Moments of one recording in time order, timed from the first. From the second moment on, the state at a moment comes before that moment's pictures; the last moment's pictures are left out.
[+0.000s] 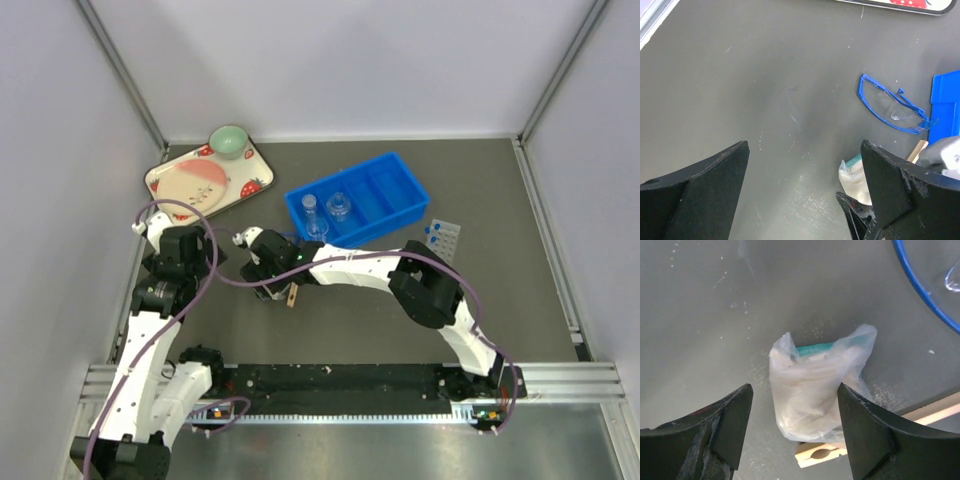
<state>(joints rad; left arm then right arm) -0.10 0.75 0.79 -0.74 -0.39 -0.62 1.13 2.17 1.67 -0.34 0.01 0.24</state>
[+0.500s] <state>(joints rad) -0.10 0.75 0.77 -0.74 -0.37 -0.61 1.13 2.20 1.68 -0.33 0.01 0.26</state>
